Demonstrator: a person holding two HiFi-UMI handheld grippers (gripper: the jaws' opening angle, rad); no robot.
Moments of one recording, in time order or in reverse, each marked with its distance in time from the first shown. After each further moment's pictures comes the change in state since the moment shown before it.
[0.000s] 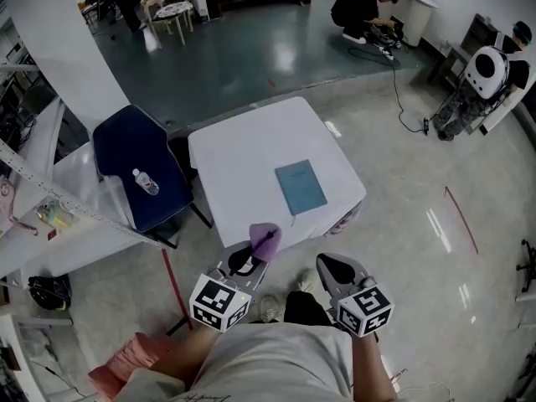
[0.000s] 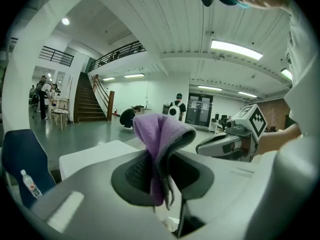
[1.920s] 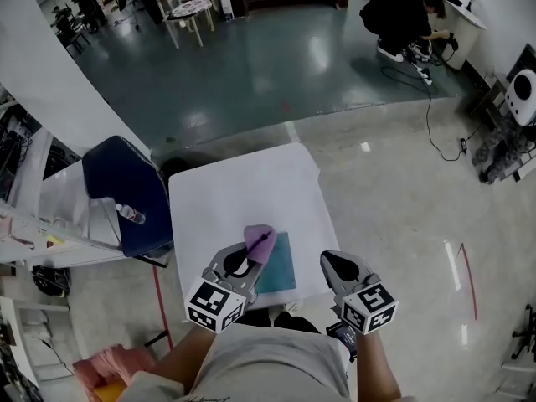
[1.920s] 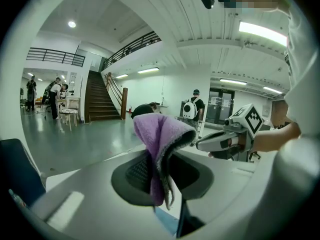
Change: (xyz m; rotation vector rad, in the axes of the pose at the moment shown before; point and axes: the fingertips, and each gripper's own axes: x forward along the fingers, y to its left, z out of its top) left arm 0.292 0.111 0.094 -0.036 0.043 0.190; right arm 0.147 -0.306 0.125 -0.012 0.036 0.179
